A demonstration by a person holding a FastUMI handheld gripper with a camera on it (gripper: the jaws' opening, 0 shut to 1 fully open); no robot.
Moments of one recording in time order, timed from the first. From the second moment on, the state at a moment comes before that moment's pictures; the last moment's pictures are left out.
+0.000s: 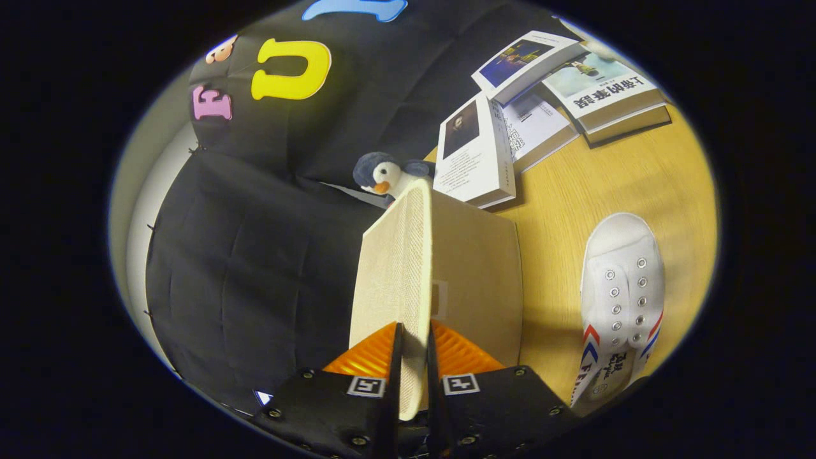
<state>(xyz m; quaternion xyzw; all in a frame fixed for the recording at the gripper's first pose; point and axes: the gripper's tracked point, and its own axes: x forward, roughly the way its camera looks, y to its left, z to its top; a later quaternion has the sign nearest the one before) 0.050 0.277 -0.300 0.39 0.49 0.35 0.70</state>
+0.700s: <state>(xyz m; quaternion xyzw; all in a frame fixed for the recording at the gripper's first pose) 0.030 0.337 -0.173 0.35 0.42 0.49 0.68</state>
